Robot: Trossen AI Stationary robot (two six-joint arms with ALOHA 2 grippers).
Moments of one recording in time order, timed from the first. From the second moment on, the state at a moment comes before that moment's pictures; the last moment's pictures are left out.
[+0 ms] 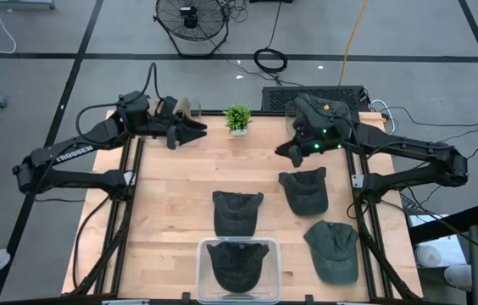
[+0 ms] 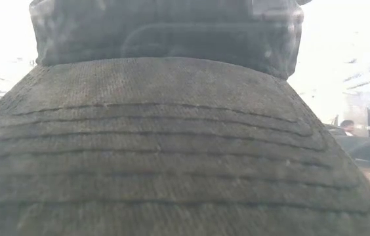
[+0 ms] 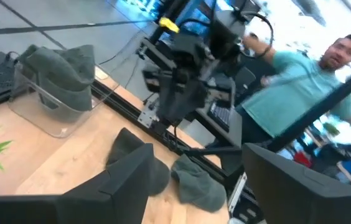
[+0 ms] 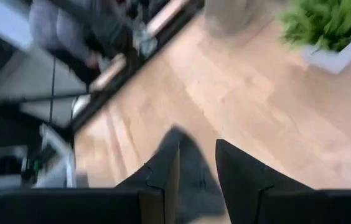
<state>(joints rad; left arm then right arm) 0.50 0.98 0.93 -0.05 0.51 -0.60 -0.30 1.11 1.06 -0.37 -0.22 0.61</state>
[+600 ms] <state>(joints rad) 0.20 1.04 1.25 -0.55 0.11 -0.40 -0.15 1.15 1.31 -0.80 -0.29 0.41</state>
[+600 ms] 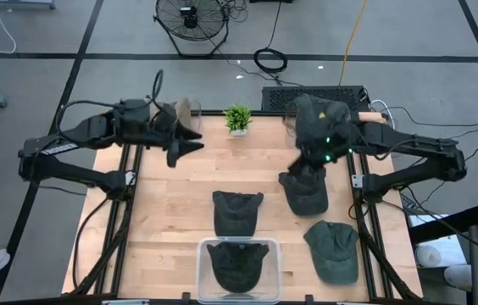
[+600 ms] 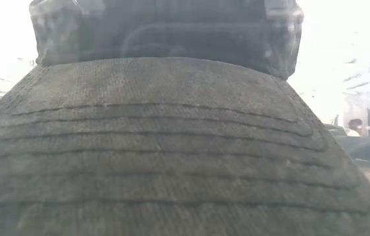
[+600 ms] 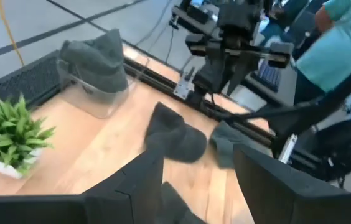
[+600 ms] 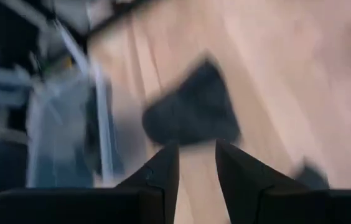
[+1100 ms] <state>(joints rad) -0.09 1.17 1.27 -0.63 -0.04 -0.45 0.05 1.12 1.05 -1.03 -0.33 0.44</state>
